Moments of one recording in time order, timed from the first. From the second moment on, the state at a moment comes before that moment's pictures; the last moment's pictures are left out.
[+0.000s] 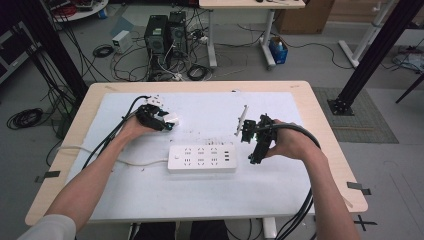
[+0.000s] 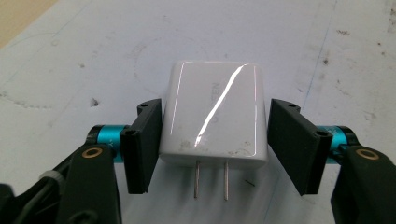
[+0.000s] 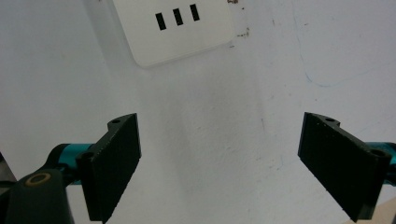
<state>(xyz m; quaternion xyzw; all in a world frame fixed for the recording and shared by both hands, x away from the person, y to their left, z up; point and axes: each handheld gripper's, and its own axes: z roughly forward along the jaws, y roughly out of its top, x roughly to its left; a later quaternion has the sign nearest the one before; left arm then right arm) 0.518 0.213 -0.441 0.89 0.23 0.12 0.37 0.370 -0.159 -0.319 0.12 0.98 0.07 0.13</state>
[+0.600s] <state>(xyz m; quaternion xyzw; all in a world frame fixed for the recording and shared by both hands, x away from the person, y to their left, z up) 0.513 0.210 -0.433 0.90 0.22 0.13 0.36 0.369 -0.159 -0.318 0.13 0.98 0.07 0.13</state>
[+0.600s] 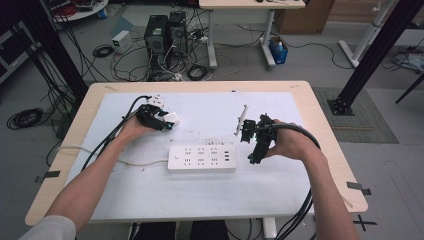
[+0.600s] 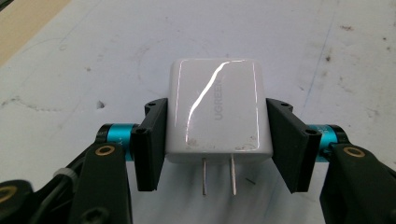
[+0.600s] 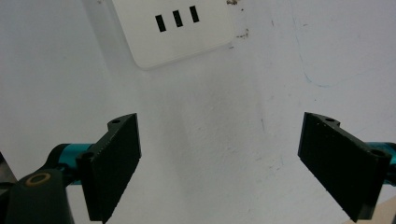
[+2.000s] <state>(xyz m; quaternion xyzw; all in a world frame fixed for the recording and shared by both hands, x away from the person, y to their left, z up) 0.365 0.193 -0.318 0.87 0.09 0.26 0.41 0.363 -0.150 -0.280 0.24 0.93 0.28 0.04</state>
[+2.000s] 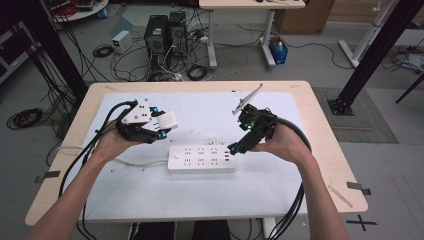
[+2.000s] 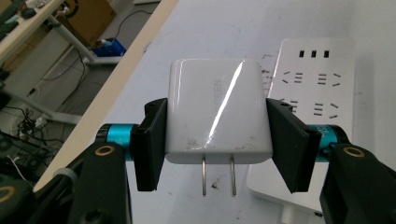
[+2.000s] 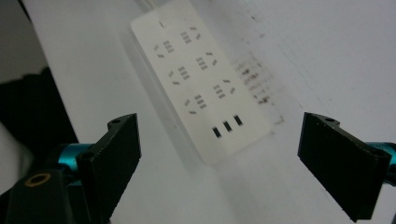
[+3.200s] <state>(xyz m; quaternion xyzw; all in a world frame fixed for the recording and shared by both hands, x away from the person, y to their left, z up) 0.294 0.160 -0.325 0.82 -0.04 0.37 0.44 0.380 -0.107 -0.318 0.30 0.78 0.51 -0.22</state>
